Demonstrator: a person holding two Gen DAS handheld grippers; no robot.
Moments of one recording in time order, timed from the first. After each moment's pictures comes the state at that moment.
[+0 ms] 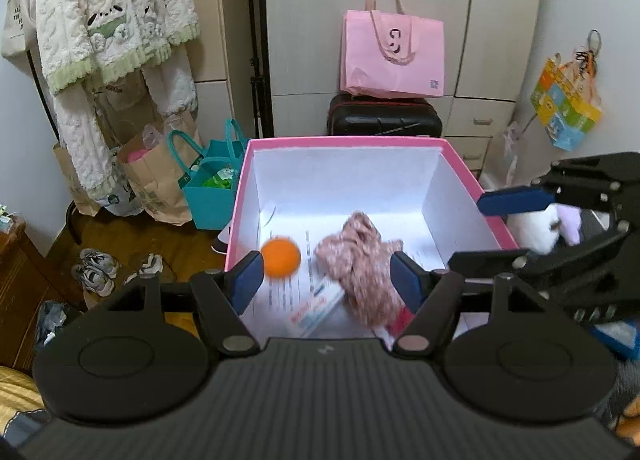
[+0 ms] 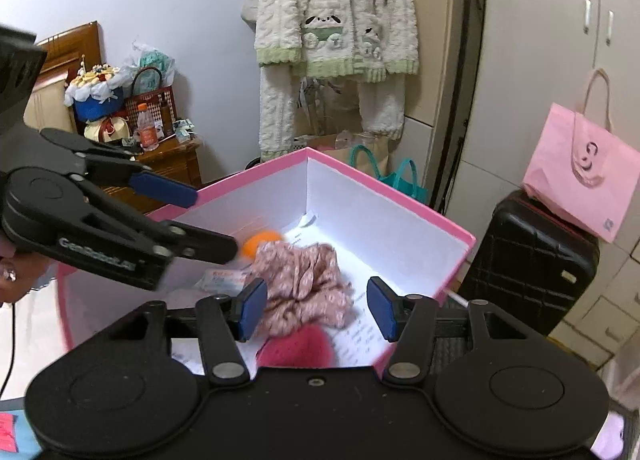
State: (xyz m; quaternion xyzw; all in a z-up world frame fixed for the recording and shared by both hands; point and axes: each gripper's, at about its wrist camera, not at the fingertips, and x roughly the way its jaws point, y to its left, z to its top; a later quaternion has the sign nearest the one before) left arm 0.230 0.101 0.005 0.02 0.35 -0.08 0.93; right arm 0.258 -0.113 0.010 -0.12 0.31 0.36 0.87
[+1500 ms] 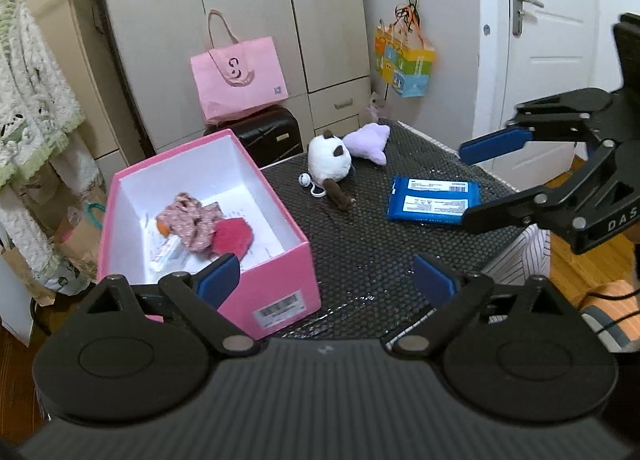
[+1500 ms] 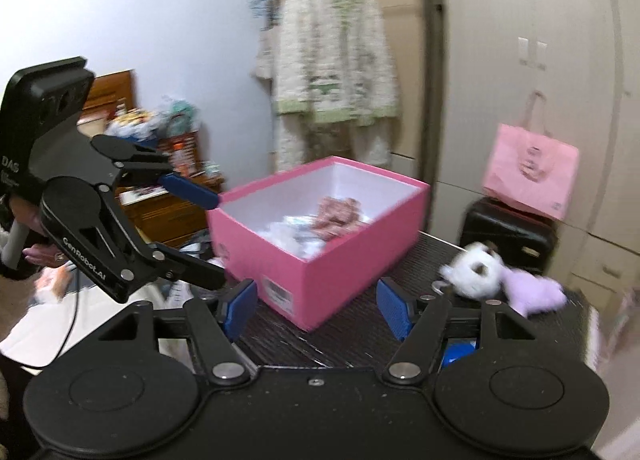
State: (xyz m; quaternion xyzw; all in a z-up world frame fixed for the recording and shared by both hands) left arm 0.044 -0.008 0.027 0.14 0.29 -0.24 0.91; right arm 0.034 -0.245 0.037 -0.07 0.24 0.34 0.91
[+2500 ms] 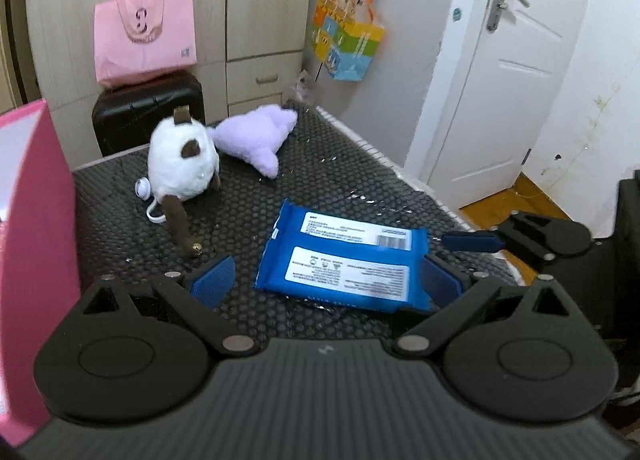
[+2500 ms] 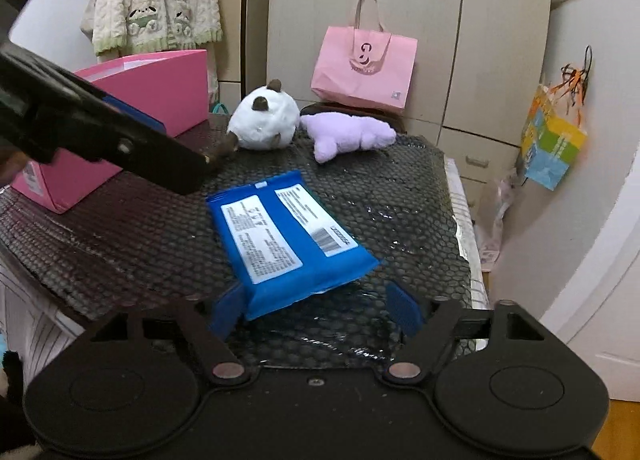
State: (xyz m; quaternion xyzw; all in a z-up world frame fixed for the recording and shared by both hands) left arm 0.163 -0.162 -0.061 0.06 0.36 -0.33 0.87; right arm 0.092 -0.346 -0.104 -0.06 0.32 0.12 0.94
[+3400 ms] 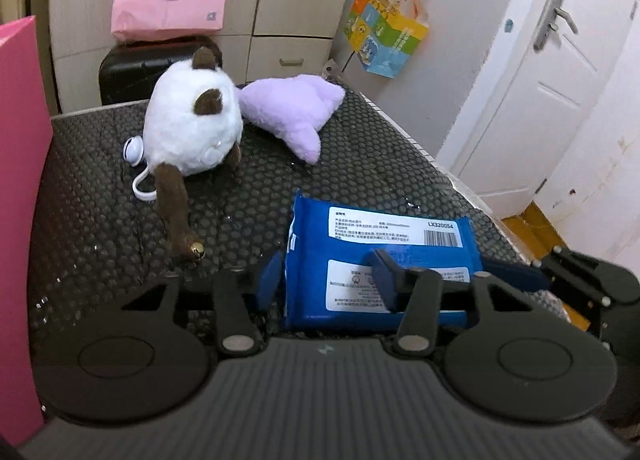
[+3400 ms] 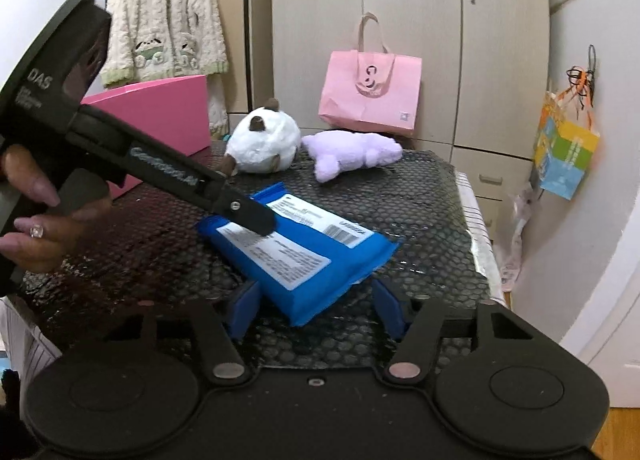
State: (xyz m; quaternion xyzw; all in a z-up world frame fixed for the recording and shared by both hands) left arm 0.217 -0.165 -0.111 -0.02 0.38 -0.30 0.87; right arm 0.107 -0.352 -0.123 -0.04 0.27 0.14 0.95
